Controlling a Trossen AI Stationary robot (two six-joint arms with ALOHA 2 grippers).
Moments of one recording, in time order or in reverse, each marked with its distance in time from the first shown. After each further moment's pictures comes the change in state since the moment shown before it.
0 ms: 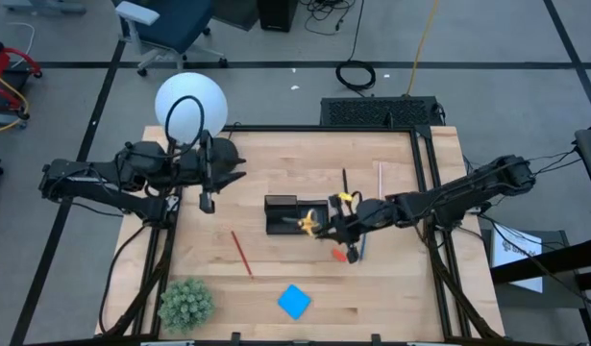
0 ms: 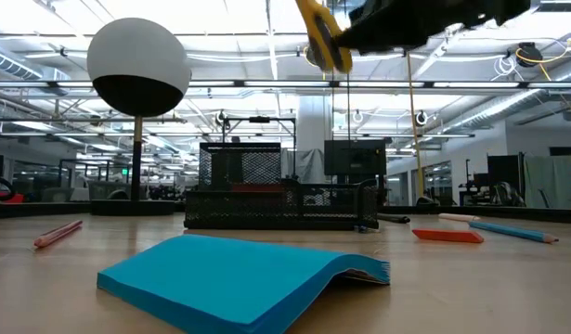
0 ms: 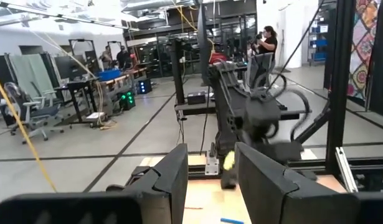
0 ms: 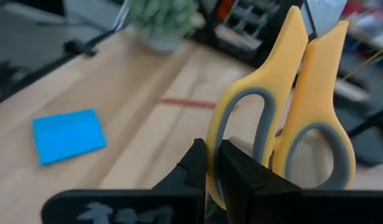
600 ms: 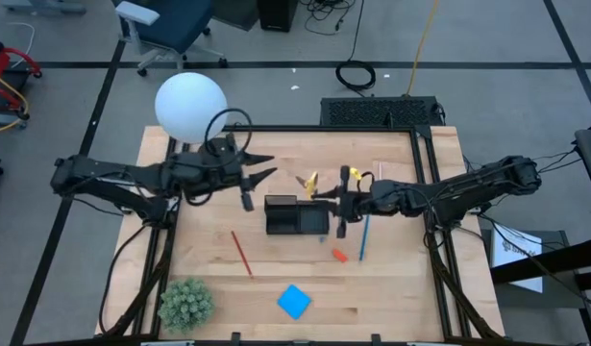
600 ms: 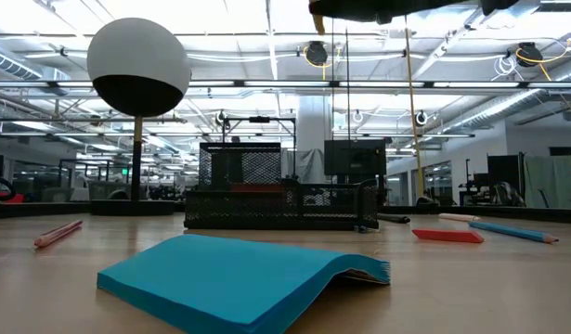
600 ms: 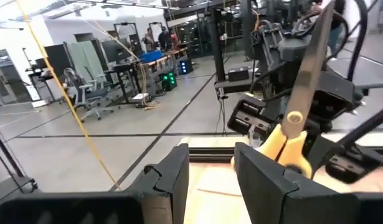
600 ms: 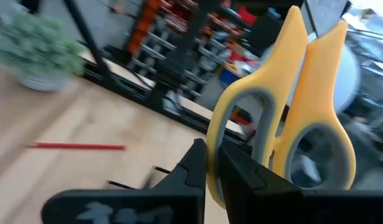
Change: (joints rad) left arm 0.000 0.256 0.000 0.214 -0.221 0.055; right arm -0.087 -0.060 0.000 0.219 0.225 -0.185
